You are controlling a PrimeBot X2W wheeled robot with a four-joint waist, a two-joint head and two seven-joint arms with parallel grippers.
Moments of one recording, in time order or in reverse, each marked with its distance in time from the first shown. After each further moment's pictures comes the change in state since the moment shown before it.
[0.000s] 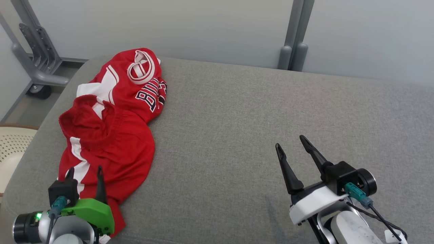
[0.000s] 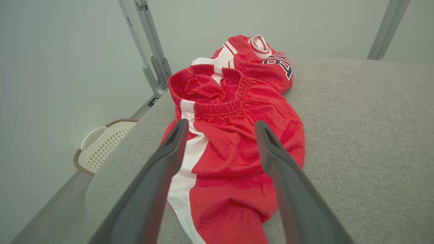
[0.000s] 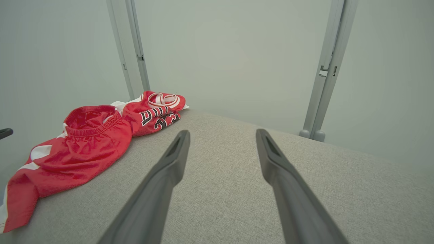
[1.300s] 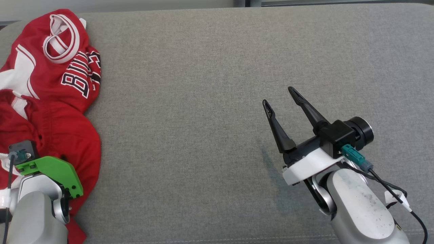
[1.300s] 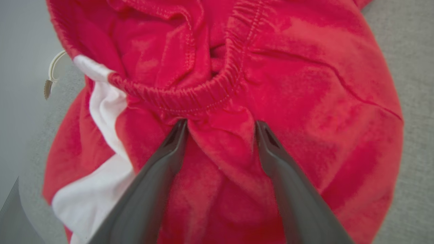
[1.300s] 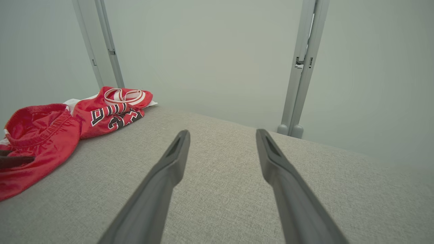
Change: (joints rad) left arm -0.351 0.027 0.154 0.403 -0.031 0.030 0.290; right arm -0.213 -0.017 0.030 -0.023 -0.049 0.062 0.000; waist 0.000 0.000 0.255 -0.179
